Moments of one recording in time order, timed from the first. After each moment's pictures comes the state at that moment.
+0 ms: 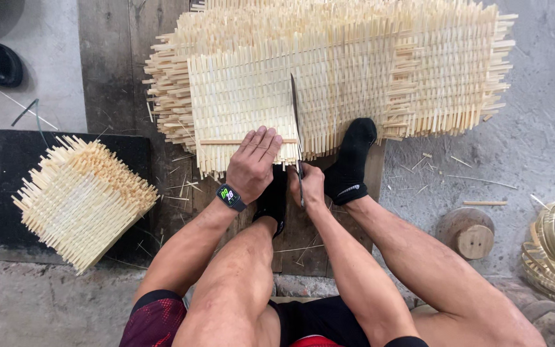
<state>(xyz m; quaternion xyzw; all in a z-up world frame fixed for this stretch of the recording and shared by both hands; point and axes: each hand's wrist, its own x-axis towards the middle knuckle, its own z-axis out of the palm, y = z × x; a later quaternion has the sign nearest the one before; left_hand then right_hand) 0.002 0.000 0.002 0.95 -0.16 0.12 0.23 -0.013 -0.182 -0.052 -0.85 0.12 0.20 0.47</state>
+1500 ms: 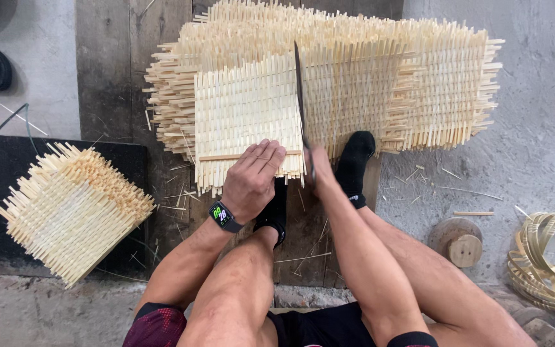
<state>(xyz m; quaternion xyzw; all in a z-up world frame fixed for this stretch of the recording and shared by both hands) 0.008 0.007 0.047 0.94 -0.13 0.11 0.29 0.077 -0.177 -0.054 -0.66 0.27 0.35 0.60</state>
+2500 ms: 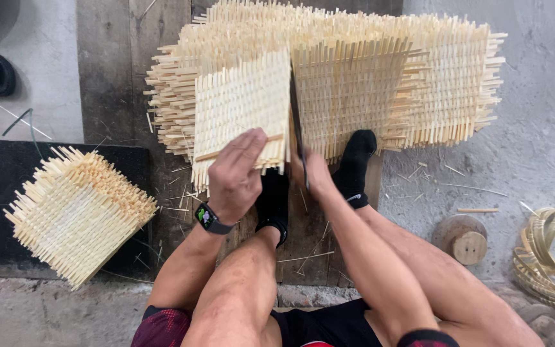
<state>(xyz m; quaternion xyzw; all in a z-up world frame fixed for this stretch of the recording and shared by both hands) 0.012 0.024 0.063 0.91 -0.07 0.18 0.37 0.047 -0.184 -0.078 -0.85 0.05 0.28 0.44</state>
